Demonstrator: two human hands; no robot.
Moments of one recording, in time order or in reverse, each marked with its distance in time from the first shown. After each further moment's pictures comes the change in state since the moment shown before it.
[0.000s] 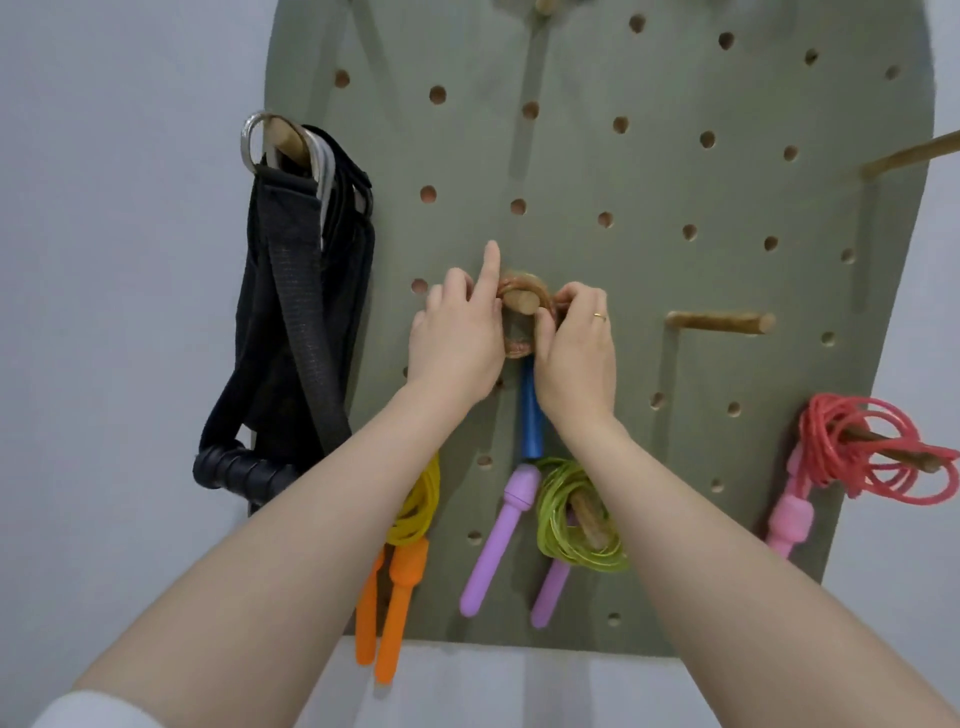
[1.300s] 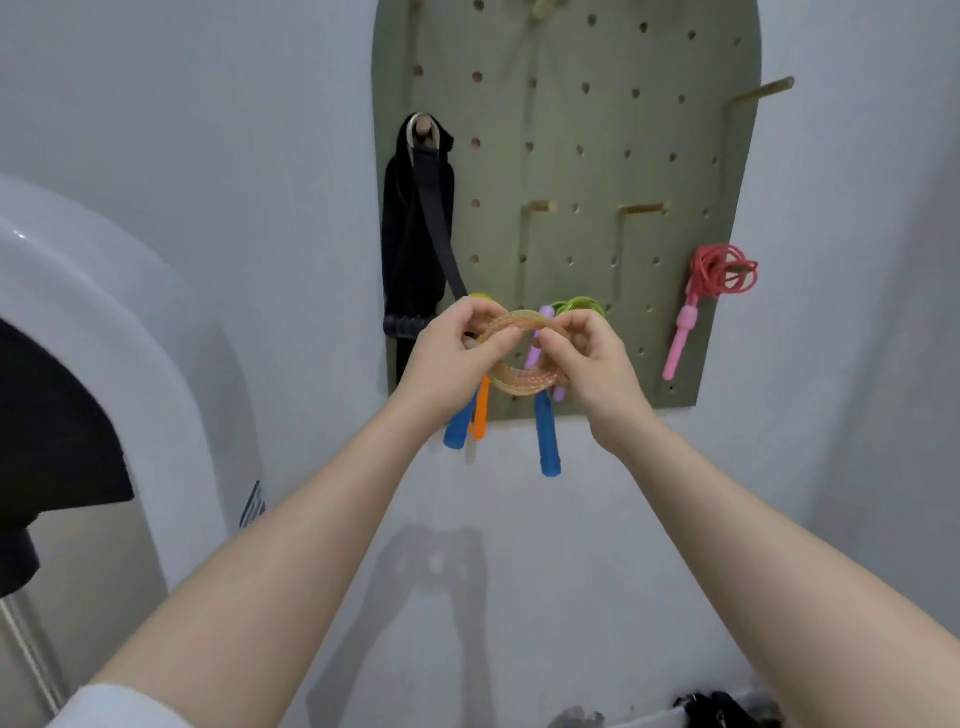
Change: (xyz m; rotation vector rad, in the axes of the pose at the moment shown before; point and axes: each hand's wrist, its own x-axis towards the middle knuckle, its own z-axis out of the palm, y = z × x) left_hand -0.217 -0.045 -0.235 -0.977 -0.396 -0.143; right_hand -0.210 -0.204 -0.153 0.672 -0.260 0.541
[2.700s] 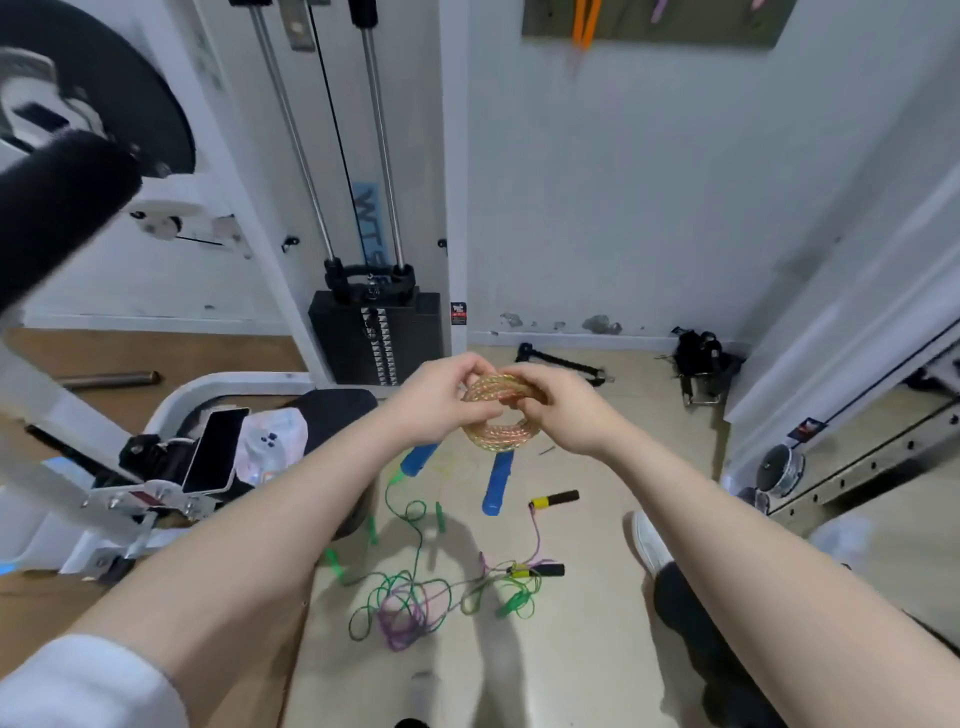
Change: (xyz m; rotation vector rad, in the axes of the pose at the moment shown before) left_hand -0.712 0.222 -0.065 0.287 -0.397 -0.597; right_hand -0.706 -0.153 0.002 -0.492 -0.798 0.336
